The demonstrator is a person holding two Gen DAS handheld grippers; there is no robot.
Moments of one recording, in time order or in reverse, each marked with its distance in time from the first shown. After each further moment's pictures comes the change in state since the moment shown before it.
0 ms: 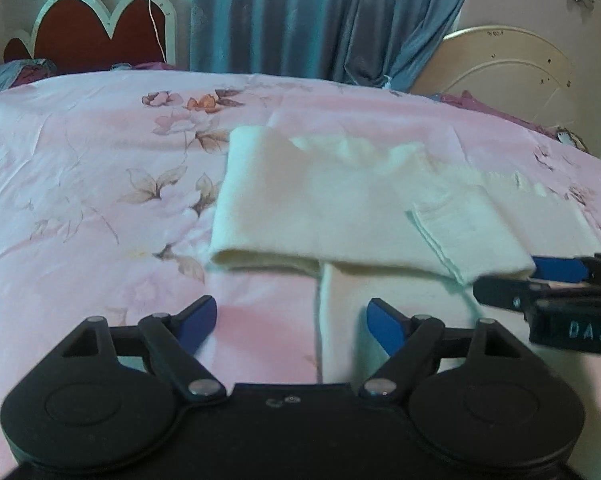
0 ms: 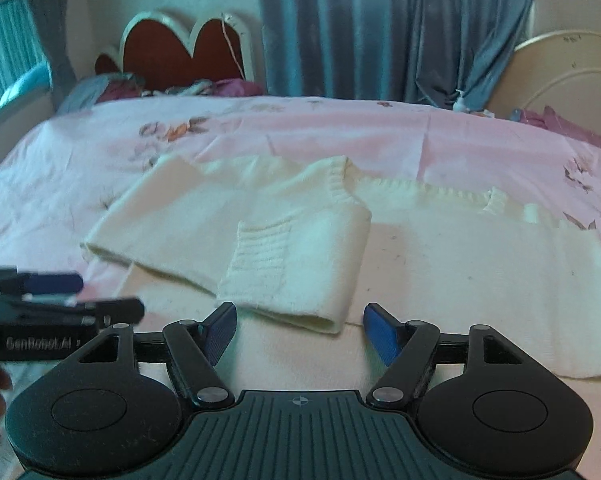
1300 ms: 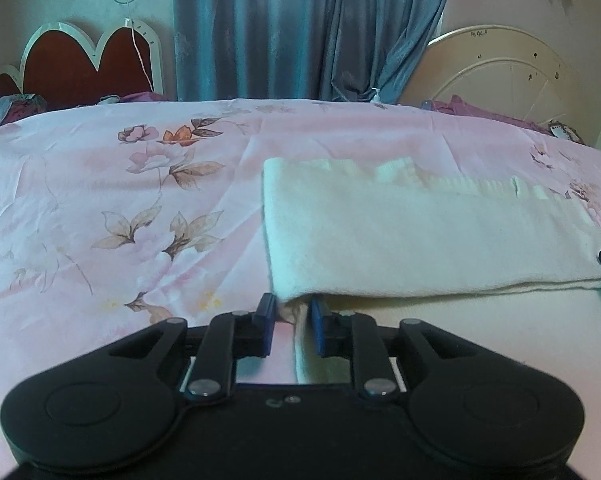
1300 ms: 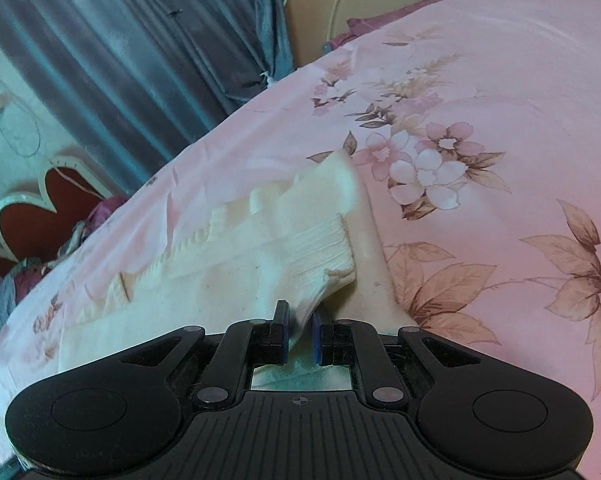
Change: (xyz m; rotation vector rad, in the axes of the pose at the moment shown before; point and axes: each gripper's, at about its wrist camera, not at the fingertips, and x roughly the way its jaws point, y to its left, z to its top) left arm 0.012 -0.017 0.002 0.077 -0.055 0.003; right arm -0.060 -0.192 -0.022 0.716 -0.073 -0.139
